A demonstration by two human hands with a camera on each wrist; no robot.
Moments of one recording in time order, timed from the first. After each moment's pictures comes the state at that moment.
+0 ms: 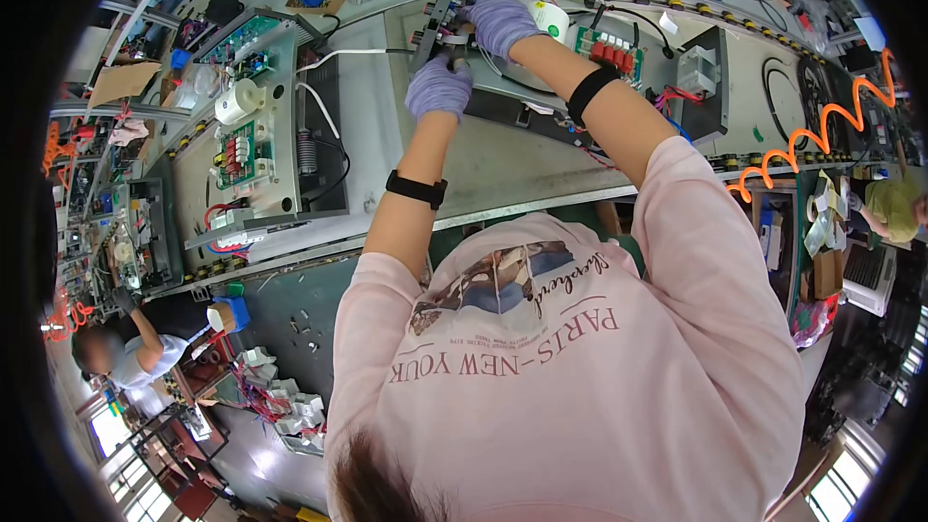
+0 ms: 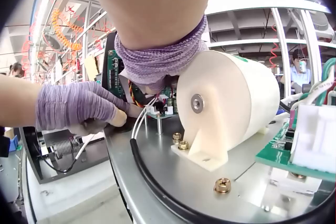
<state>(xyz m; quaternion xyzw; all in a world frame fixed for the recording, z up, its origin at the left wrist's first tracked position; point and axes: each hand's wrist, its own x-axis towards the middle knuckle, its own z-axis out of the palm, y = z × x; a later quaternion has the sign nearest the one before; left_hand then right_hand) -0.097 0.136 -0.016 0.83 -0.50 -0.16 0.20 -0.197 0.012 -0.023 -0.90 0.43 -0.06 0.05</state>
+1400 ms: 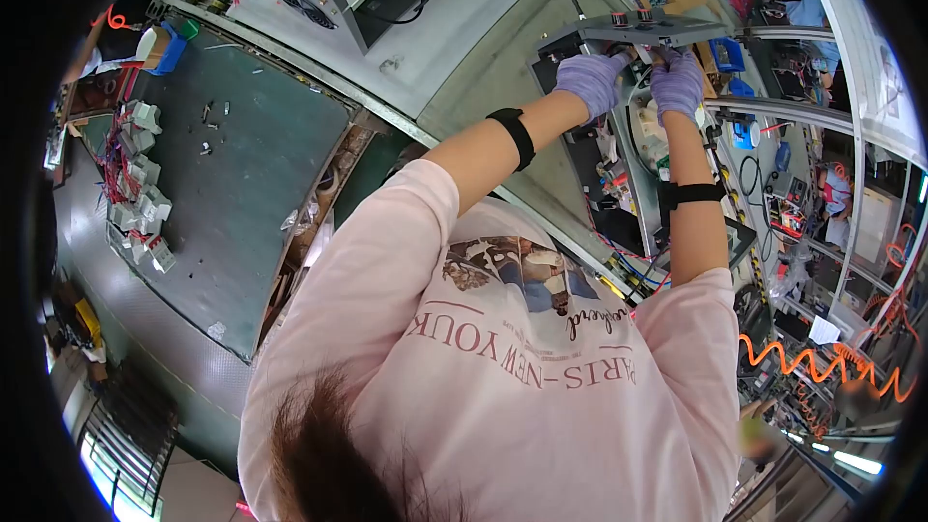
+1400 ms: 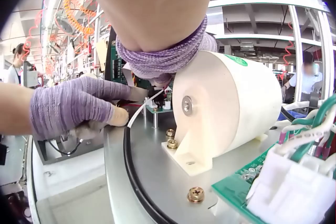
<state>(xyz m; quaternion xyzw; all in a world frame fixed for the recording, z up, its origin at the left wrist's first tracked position) -0.107 0.145 -0.052 0.76 -0.49 -0.21 0.38 -0.198 0.009 -0.010 -0.92 0.37 -0.09 -0.02</state>
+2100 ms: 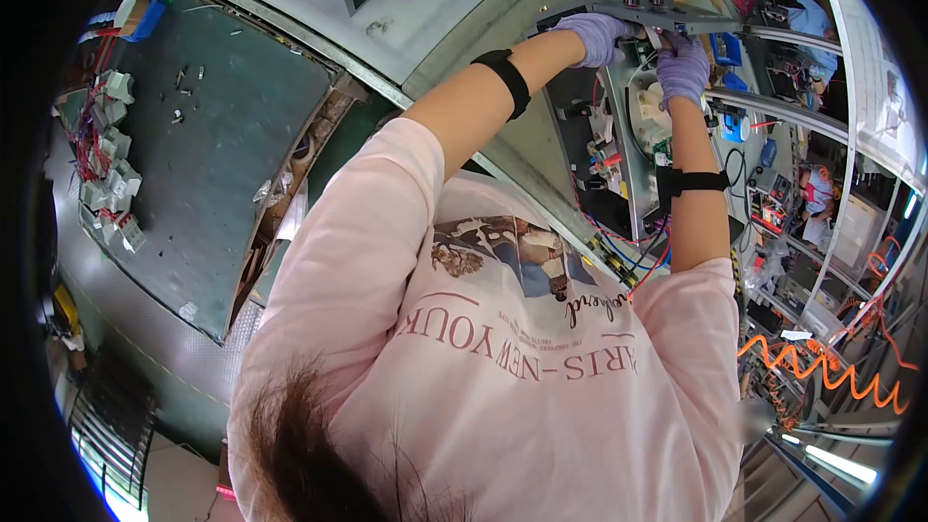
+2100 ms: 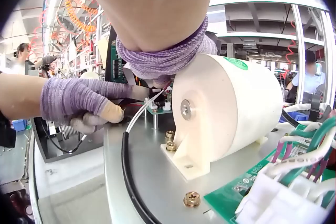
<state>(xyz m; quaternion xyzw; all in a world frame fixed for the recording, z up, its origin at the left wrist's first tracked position) -0.073 0.121 -0.070 0.67 -0.57 -0.30 0.36 -0.204 -0.017 -0.020 -0.94 0.33 -0.06 -0.09</state>
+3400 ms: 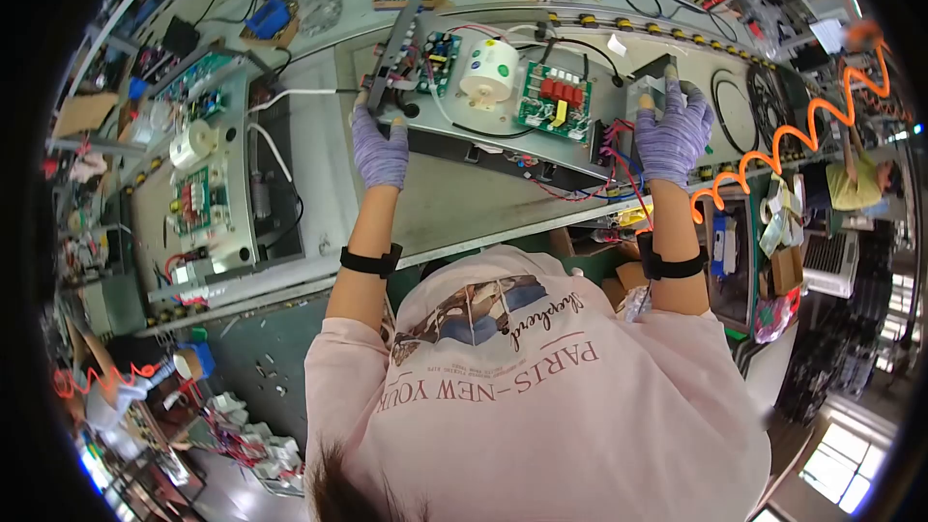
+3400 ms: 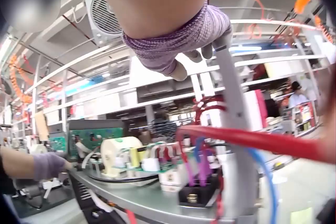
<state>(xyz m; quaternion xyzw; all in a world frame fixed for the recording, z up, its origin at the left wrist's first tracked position) -0.081 0.155 -0.071 0.73 -0.52 -0.06 0.44 -0.416 0.133 0.074 -0.65 0.70 -0.17 -0.25</state>
